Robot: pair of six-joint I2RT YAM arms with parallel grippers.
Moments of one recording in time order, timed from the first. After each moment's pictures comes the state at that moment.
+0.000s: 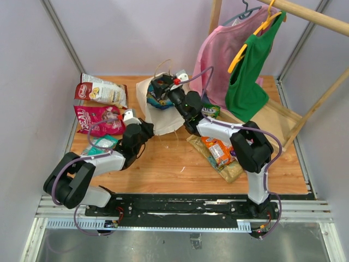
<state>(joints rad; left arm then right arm) -0.51 1.37 0.43 0.69 -0.35 -0.68 0.76 1.97 1.36 0.99 0.08 0.02</state>
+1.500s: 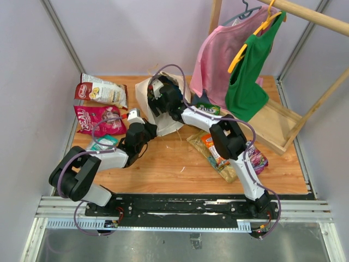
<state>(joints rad) -0.52 1.46 0.46 0.69 -0.29 -0.68 0.73 2.34 1.83 0.08 0.10 -0.15</state>
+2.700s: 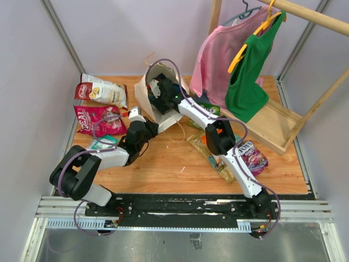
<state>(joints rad) -0.52 1.46 0.49 0.68 -0.27 -0.68 0.67 2.64 2.42 -0.50 0.02 -0.29</state>
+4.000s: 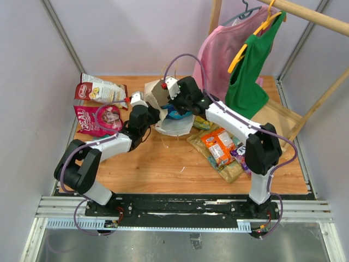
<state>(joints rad) -0.48 1.53 0.75 0.51 -0.27 -0.65 0.69 1.92 1.64 -0.38 -0.08 -0.24</state>
